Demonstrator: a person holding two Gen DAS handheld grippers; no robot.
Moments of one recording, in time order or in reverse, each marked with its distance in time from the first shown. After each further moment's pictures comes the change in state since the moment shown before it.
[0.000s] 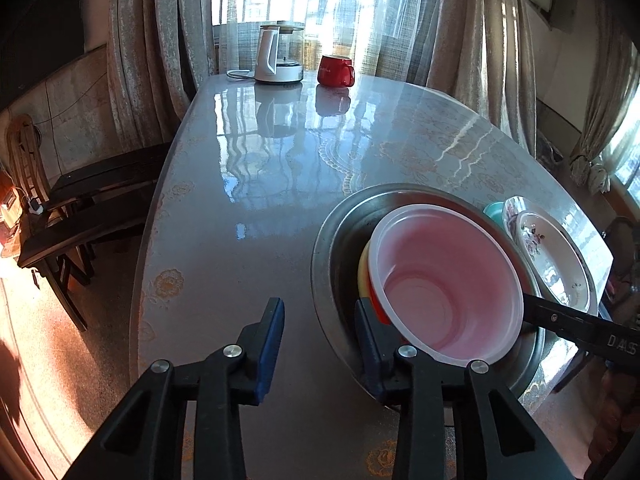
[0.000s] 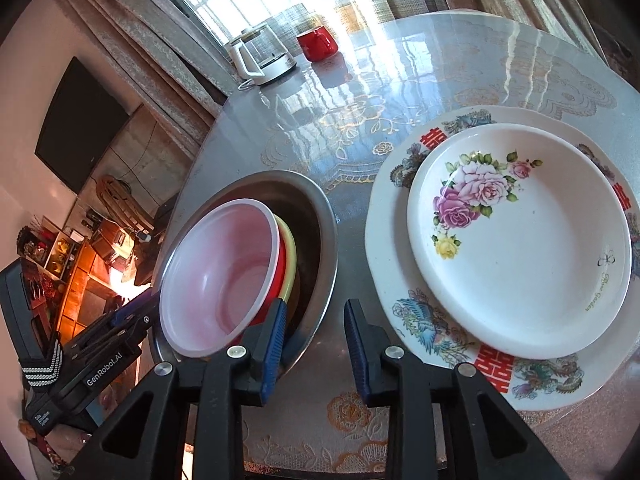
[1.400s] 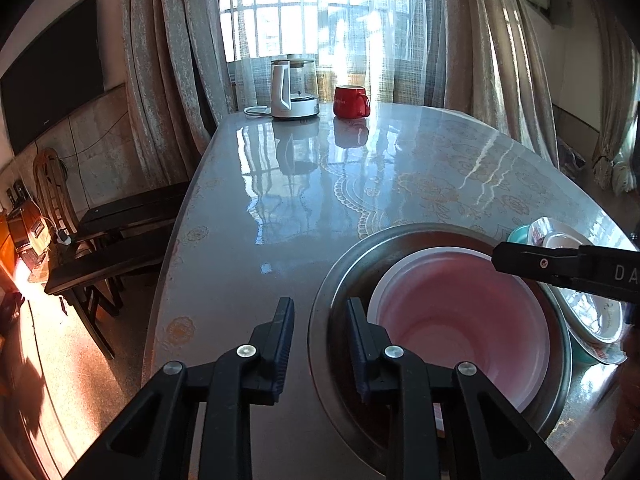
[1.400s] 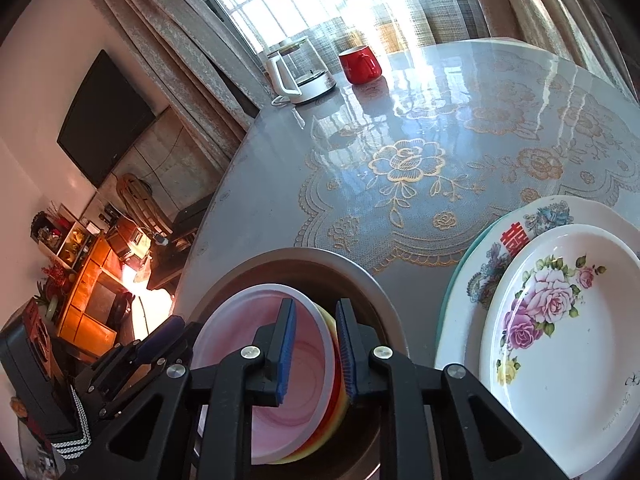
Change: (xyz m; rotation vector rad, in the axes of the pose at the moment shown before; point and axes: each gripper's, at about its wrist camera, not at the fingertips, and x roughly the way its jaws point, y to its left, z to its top) left arm 0.009 -0.017 0.012 0.035 -0.134 0.135; right arm 0.018 0.024 0.047 -0.086 -0.059 0.075
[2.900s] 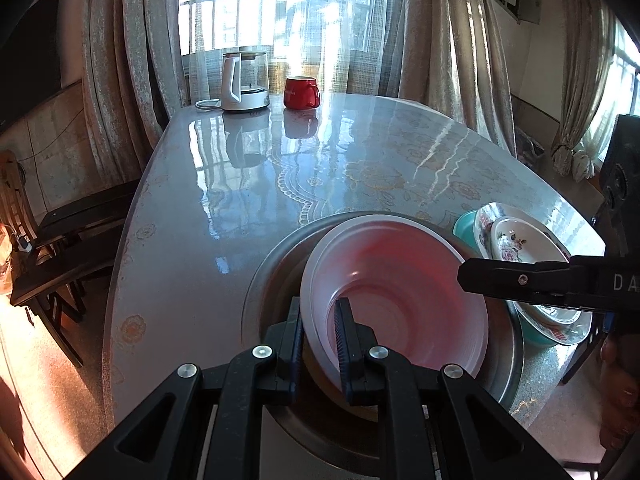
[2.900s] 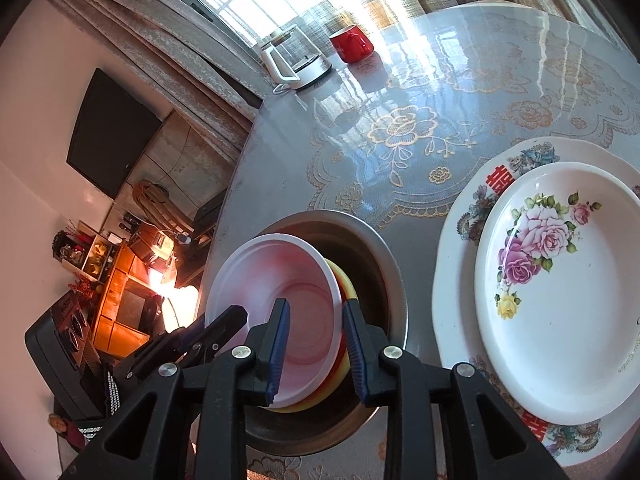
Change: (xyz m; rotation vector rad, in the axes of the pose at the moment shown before) left arm -0.005 -0.013 0.003 0.050 0.040 -0.171; right arm -0.010 -0.014 -0.011 0.108 0.075 0.091
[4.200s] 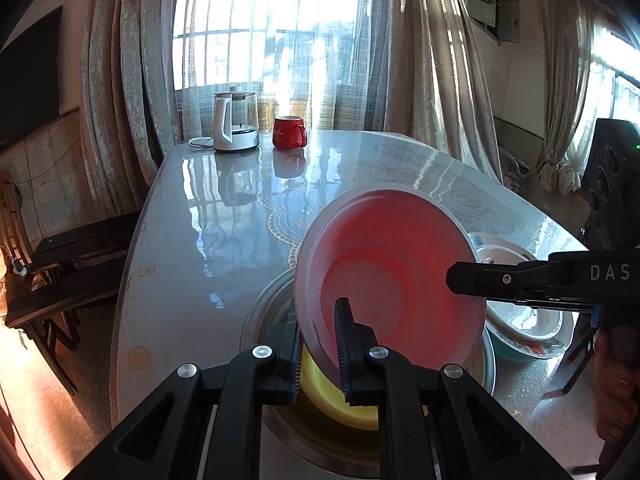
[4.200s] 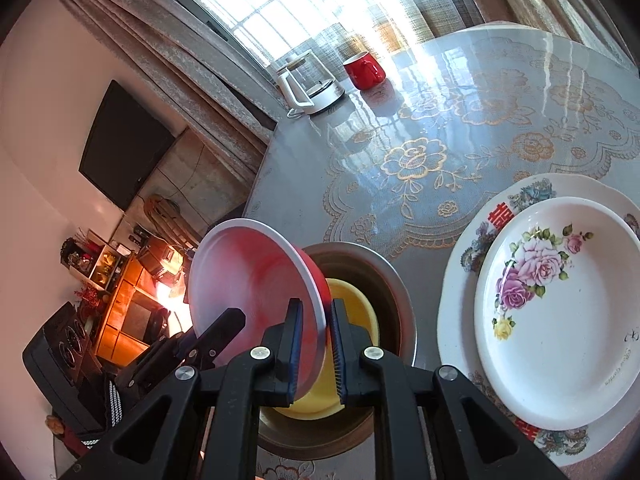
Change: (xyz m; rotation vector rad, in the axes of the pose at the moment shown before) left arm -0.022 -0.003 0.006 0.020 -0.128 -0.036; right arm -0.019 0.008 0.007 -0.025 -0.076 0.033
